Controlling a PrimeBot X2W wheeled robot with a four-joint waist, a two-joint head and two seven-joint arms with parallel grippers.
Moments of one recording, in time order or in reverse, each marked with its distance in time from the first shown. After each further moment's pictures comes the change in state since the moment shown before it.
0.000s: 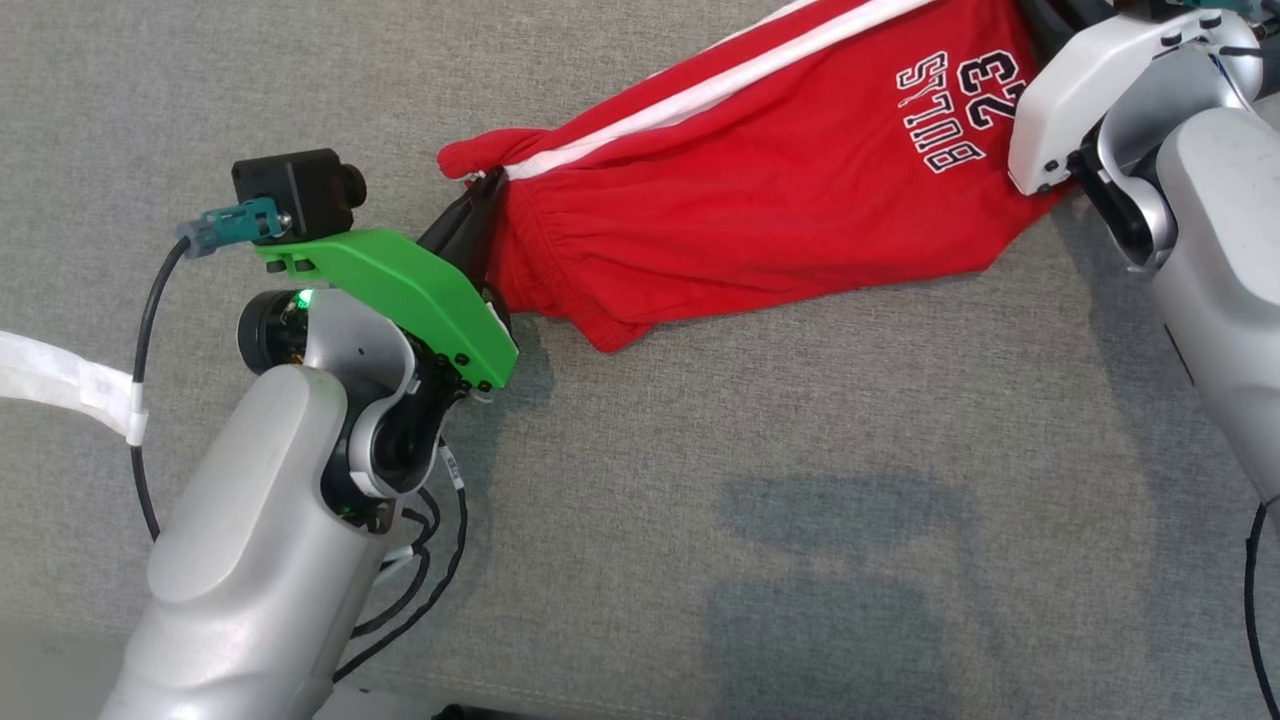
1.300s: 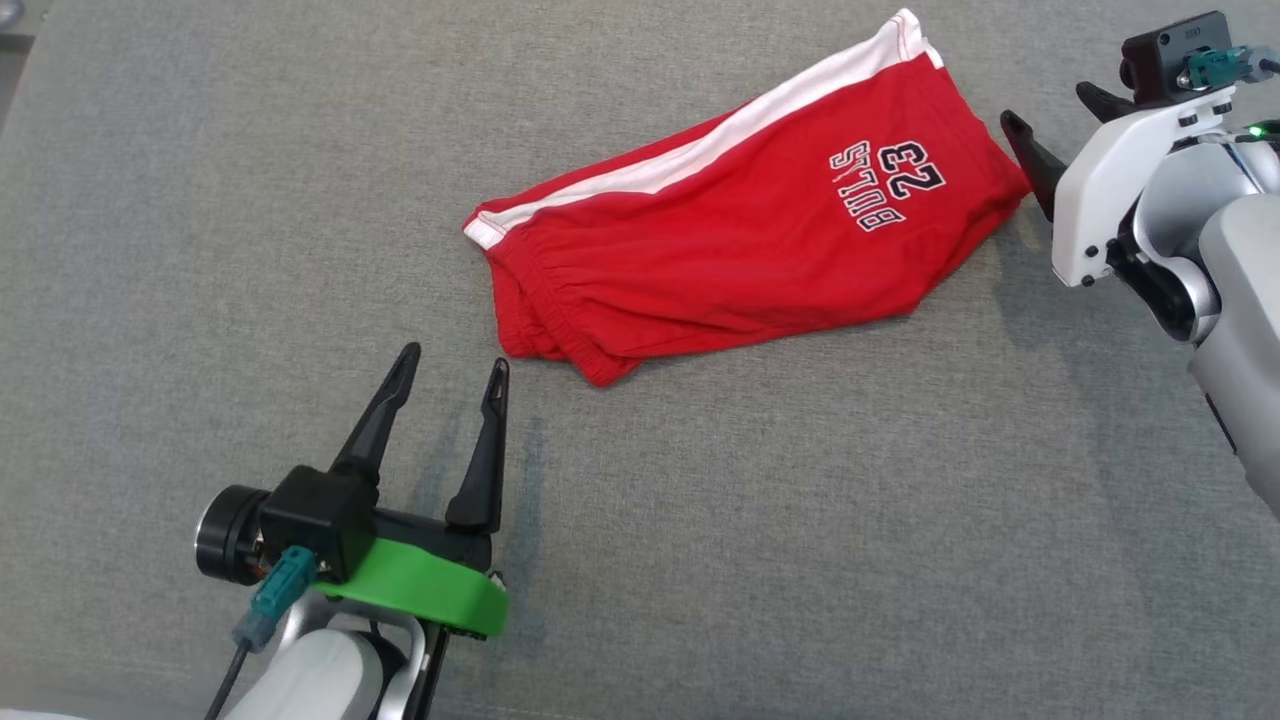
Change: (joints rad) left arm 0.377 0.187 -0.129 -0.245 0.348 0.101 -0.418; right arm 0.123 -0.081 0.022 -0.027 0.120 0.000 0.201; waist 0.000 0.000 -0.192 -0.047
